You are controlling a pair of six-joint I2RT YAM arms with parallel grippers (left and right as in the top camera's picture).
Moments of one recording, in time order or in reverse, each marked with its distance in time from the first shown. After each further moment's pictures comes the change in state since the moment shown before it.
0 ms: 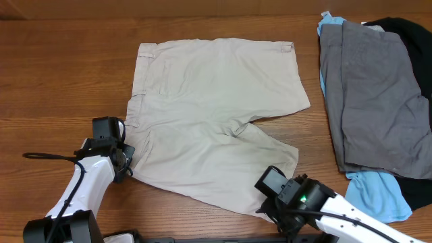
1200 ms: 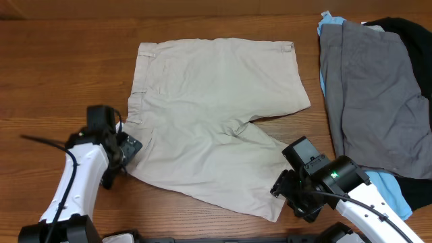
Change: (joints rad) left arm 0.000 0.000 0.177 -0.321 0.064 0.188; right arm -0.340 -0.034 0.211 -0.248 -0.109 -0.450
